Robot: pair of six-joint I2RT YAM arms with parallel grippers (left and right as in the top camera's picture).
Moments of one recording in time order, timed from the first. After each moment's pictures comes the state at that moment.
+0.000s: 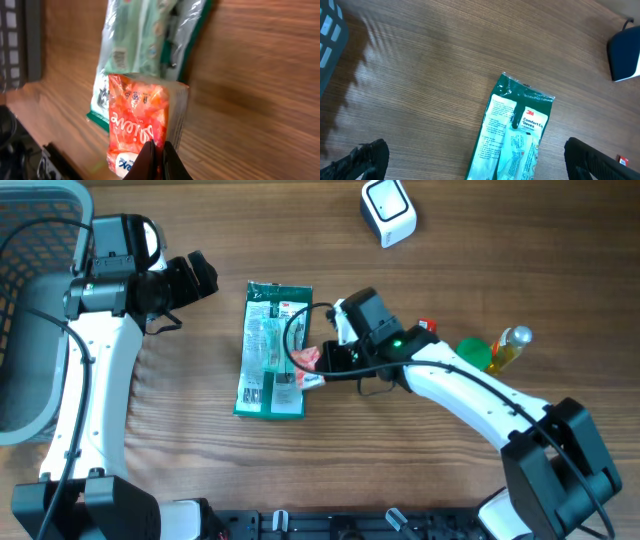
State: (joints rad) left arm 0.07 1.54 1.39 -0.85 0.13 -0.33; right arm 0.61 1.69 1.05 -0.41 -0.43 0.54
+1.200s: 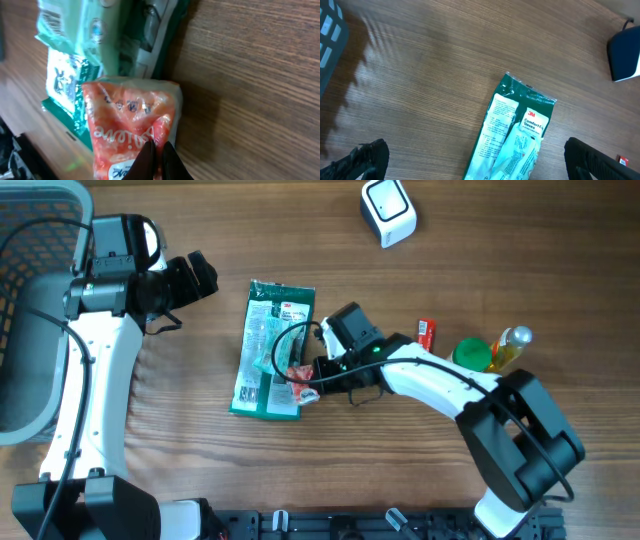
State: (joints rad) left arm 0.07 1.54 1.39 -0.85 0.13 -0.33; right arm 0.65 1.85 1.02 -0.31 -0.46 0.49
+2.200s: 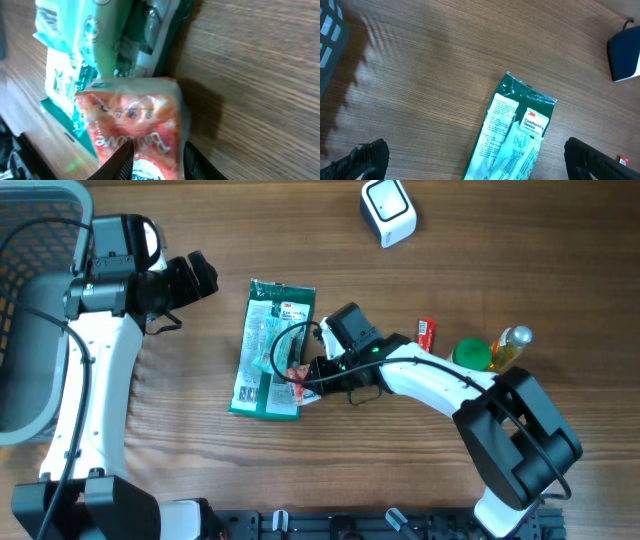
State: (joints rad) left arm 0.07 1.54 1.39 -0.85 0.13 -0.33; right arm 0.65 1.86 1.02 -0.30 -0.48 0.49
